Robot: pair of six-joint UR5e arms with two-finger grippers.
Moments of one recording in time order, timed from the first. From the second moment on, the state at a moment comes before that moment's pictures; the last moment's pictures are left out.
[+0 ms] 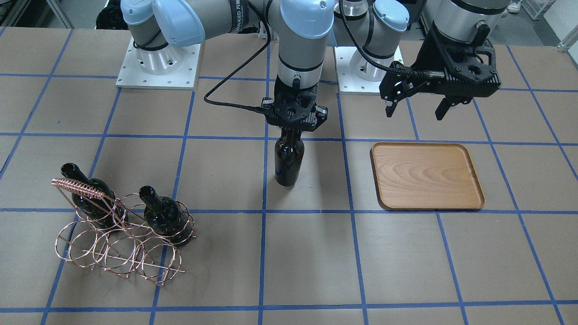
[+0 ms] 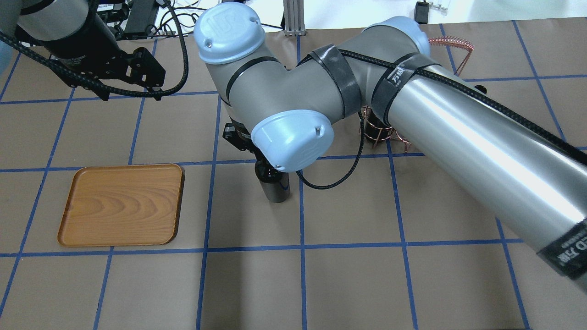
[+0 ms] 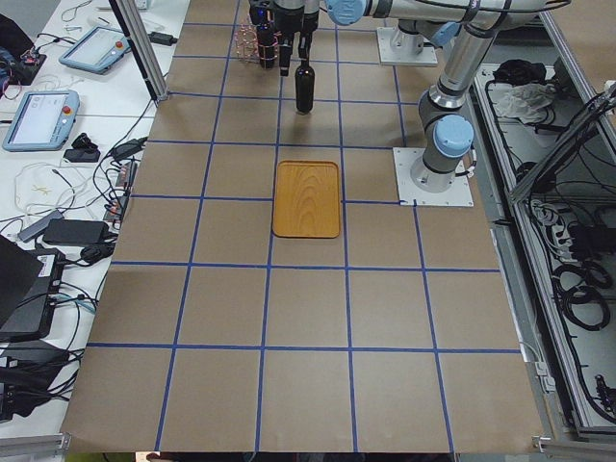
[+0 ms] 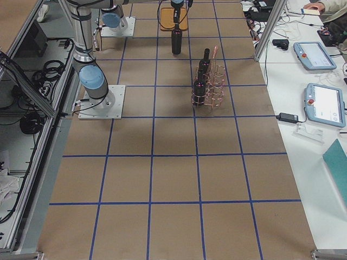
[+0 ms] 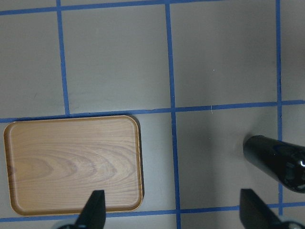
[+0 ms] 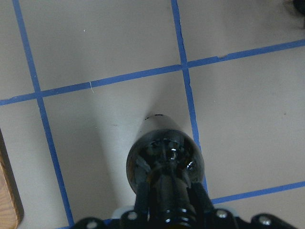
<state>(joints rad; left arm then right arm) -1.52 -1.54 -1.54 -1.55 1.57 0.10 2.12 -1.27 1.47 -1.78 -1.58 0.73</state>
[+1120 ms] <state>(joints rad) -1.53 -1.57 -1.53 -1.55 1.57 0.03 1.91 -1.38 1.42 -1.66 -1.59 0.30</state>
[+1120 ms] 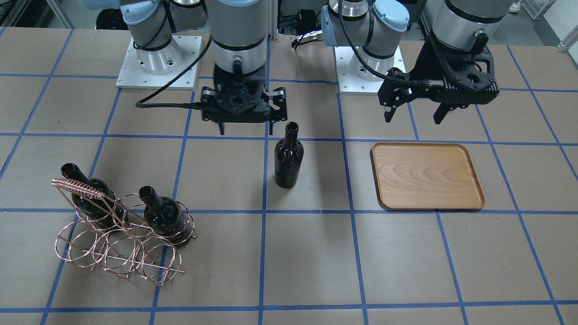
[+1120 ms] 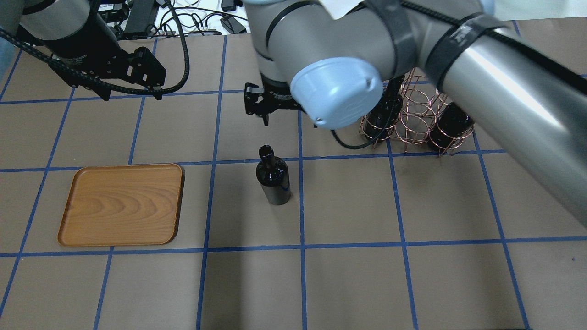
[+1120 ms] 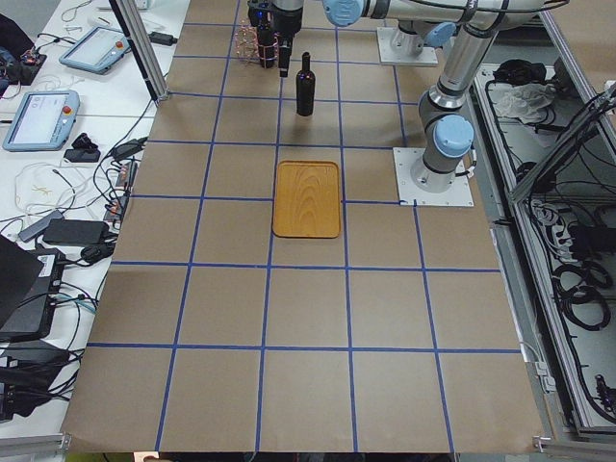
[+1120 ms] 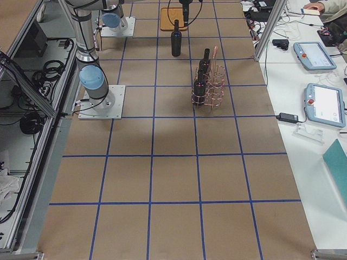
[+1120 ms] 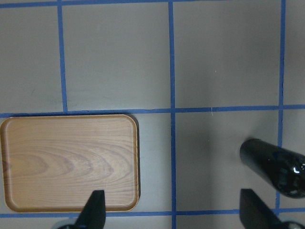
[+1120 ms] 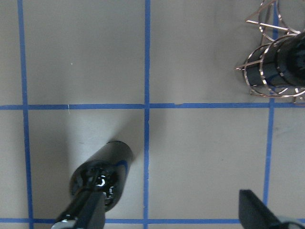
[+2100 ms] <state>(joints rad) -1.92 -1.76 -1.56 -1.46 1.58 -0.43 1.64 -1.56 1.51 -1.54 -1.59 0.05</state>
